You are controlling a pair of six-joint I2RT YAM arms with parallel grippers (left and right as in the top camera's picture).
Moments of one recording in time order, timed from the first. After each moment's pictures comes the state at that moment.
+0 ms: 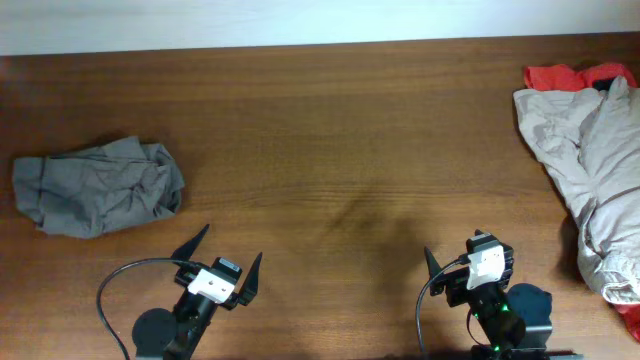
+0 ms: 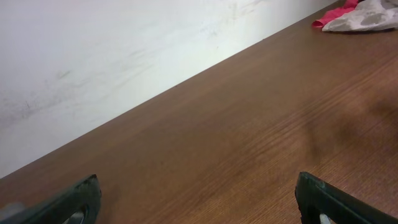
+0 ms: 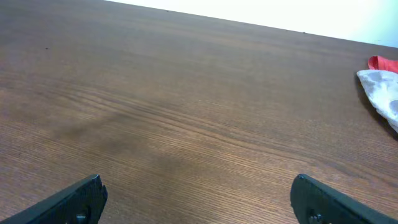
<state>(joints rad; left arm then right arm) -0.08 0.02 0.08 -0.18 0.35 0.35 -0.01 0.01 0.15 -0.50 -0.25 -0.16</state>
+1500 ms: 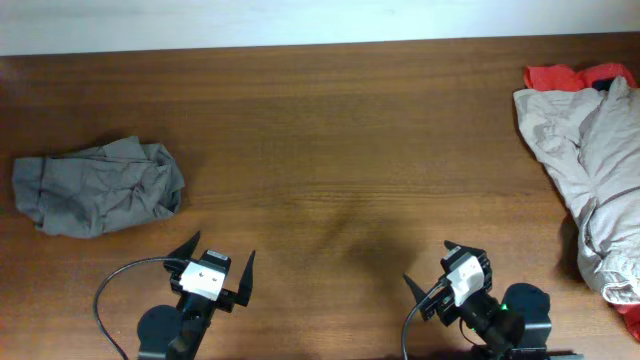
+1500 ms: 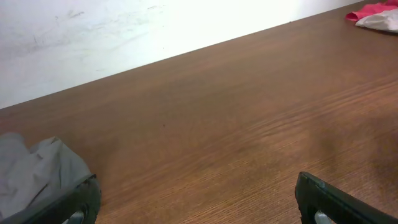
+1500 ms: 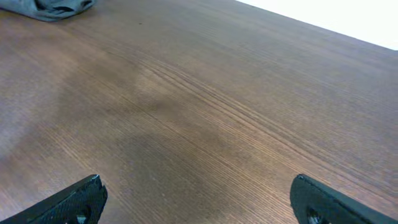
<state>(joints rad) -0.14 0.01 0.10 -0.31 0.18 0.19 -0.02 0.01 0.17 -0.62 -0.53 -0.34</state>
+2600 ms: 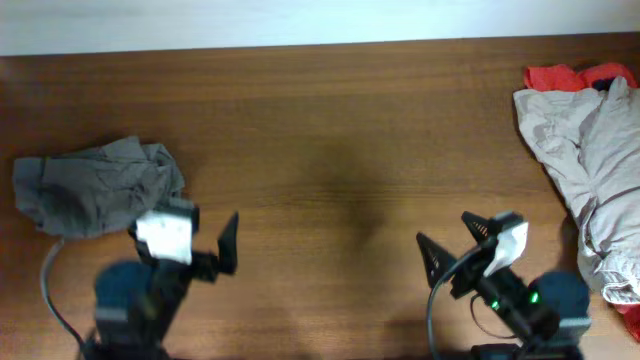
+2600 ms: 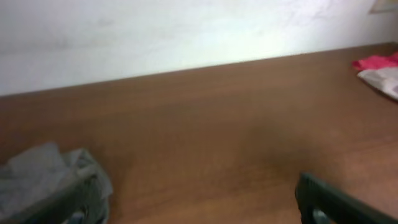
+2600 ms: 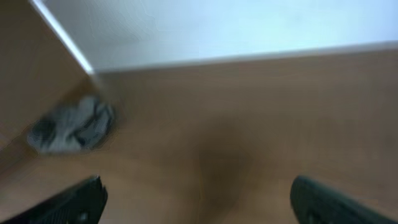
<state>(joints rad) -0.14 0.60 0.77 -0.55 0.11 0.02 -0.02 0.35 0.53 -0.49 -0.50 0.19</state>
